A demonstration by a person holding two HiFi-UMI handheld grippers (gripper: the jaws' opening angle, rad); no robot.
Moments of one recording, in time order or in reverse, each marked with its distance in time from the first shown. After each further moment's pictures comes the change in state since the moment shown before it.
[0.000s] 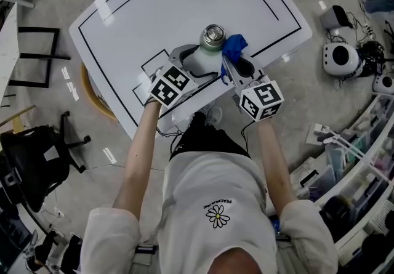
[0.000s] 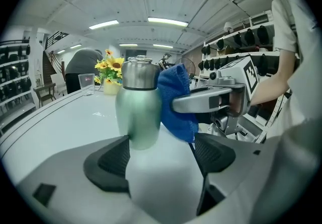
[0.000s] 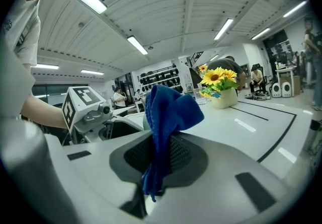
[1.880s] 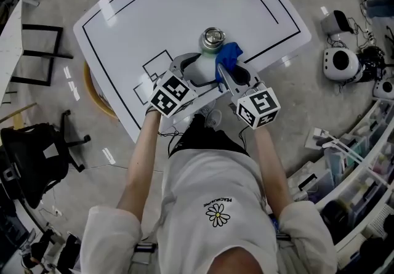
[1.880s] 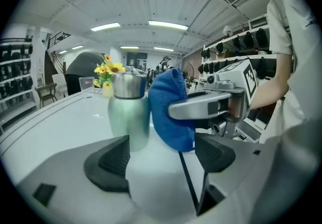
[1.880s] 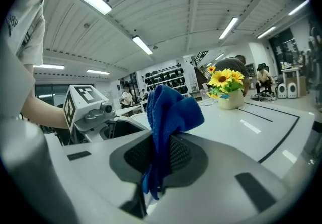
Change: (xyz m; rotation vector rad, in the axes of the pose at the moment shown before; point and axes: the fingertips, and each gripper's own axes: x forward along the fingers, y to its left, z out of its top) left arm -0.015 -0.025 0.007 -0.015 -0.035 -0.005; right arm -0.009 0.026 0.002 -0.020 0.001 0.054
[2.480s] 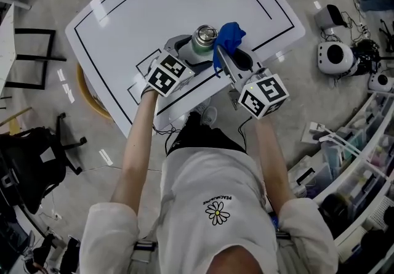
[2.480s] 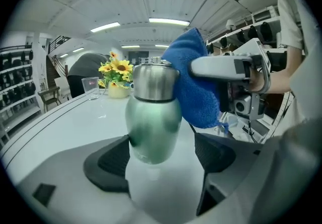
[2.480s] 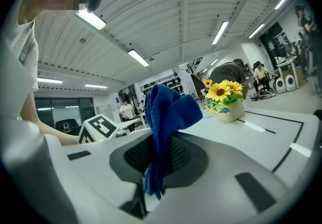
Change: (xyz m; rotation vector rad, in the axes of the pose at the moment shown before) left arm 0.021 0.049 0.011 0.027 0.032 0.053; right arm 0.002 -0.014 0.062 0.090 -0.129 0.001
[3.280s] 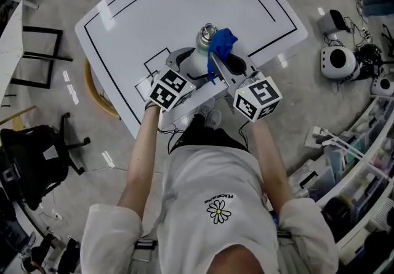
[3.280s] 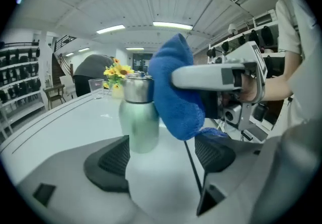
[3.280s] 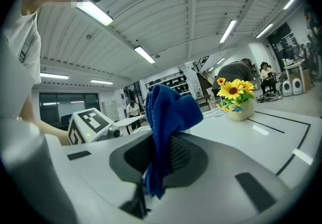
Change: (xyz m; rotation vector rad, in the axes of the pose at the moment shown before) left arm -0.036 -0.031 -0.012 -0.042 -0.031 0.022; right arm 0.006 0.040 -0.012 -0.050 0.038 0.053
